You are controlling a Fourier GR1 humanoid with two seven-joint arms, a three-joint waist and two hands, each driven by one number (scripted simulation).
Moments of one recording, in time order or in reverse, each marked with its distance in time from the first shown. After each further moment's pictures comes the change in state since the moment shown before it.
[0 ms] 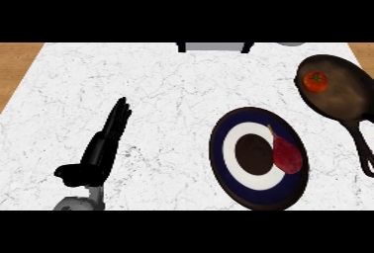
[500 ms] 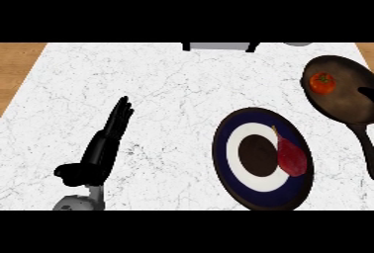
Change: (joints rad) left arm -0.009 0.009 -0.011 -0.006 0.015 -0.008 0.005; right arm -0.136 0.019 -0.008 -0.005 0.099 -0.309 0.156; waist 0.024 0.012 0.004
